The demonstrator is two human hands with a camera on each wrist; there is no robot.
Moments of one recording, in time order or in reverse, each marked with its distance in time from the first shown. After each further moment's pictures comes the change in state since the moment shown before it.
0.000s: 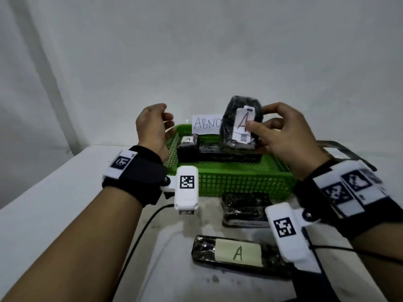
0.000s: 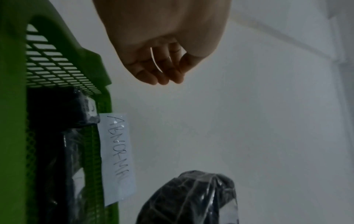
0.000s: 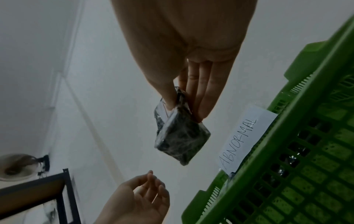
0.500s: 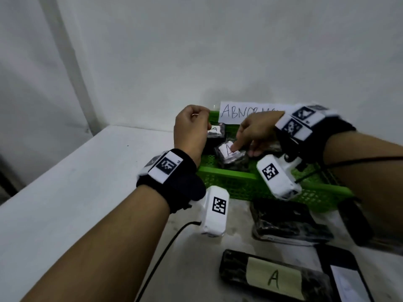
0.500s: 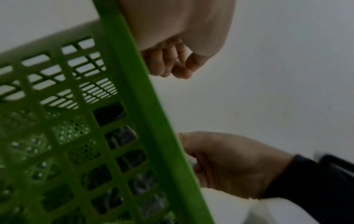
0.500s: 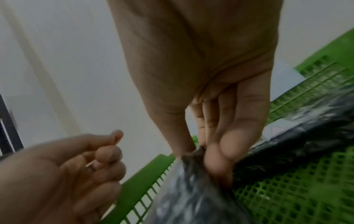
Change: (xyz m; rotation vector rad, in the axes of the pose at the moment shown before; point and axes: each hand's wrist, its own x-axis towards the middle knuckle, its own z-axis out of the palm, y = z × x) left_hand 0.024 -0.039 -0.007 0.387 -0.031 0.133; right_hand 0.109 0.018 0.100 -0.640 -0.739 0.469
